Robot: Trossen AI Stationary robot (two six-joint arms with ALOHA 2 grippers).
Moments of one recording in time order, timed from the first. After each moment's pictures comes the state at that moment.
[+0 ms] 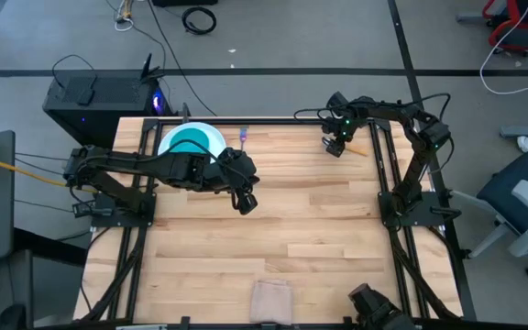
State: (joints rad) left arm -0.10 1.51 1.43 -0.65 -0.37 -0.37; right arm -0.98 1.78 1.07 -0.78 -0.12 -0.39
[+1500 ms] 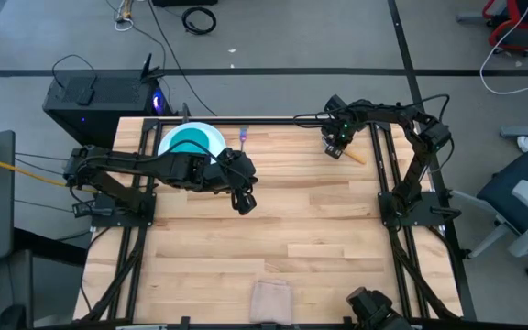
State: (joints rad) left arm -0.10 1.51 1.43 -0.68 -0.37 -0.38; right arm -0.96 1.78 1.03 -0.73 0.00 -0.33
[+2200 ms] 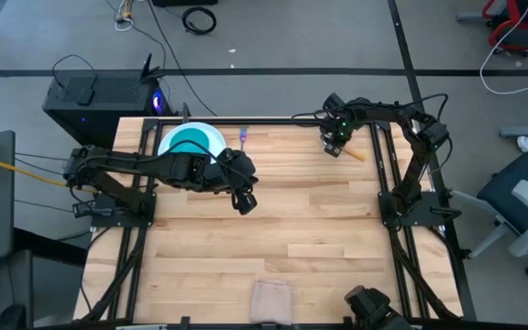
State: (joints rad) left arm -0.10 1.51 1.43 -0.68 -0.37 -0.40; right arm -0.95 1.78 1.07 -0.75 0.00 -0.36
